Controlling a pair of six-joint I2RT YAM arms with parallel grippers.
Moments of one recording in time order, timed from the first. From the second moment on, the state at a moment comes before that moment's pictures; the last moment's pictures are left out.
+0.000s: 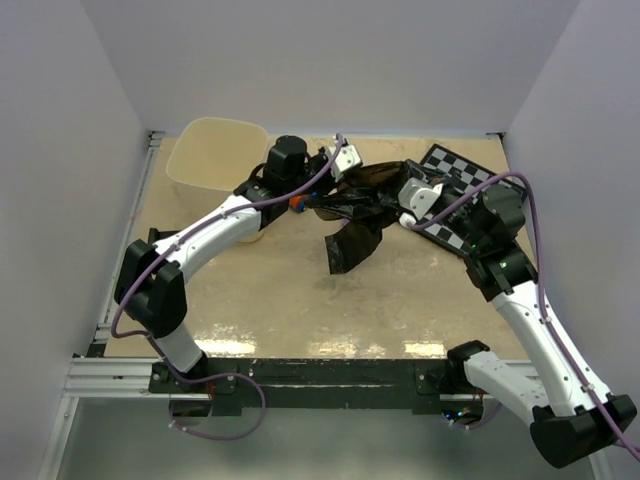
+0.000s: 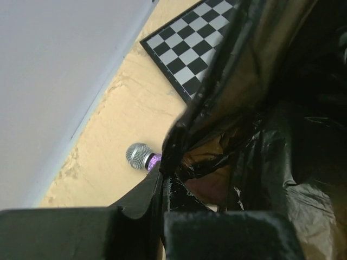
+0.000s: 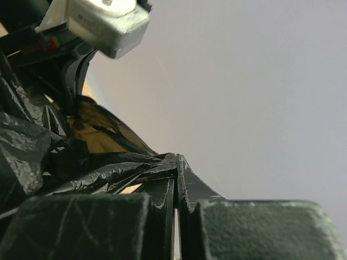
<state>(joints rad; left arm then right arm) -0.63 1.68 1.40 0.00 0.37 0.42 0.34 0.91 0.98 0.02 -0.38 -0.93</state>
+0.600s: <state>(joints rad) -0.59 1.62 1.55 0.08 0.26 0.49 0.33 0.93 1.02 -0.30 -0.33 -0.91</state>
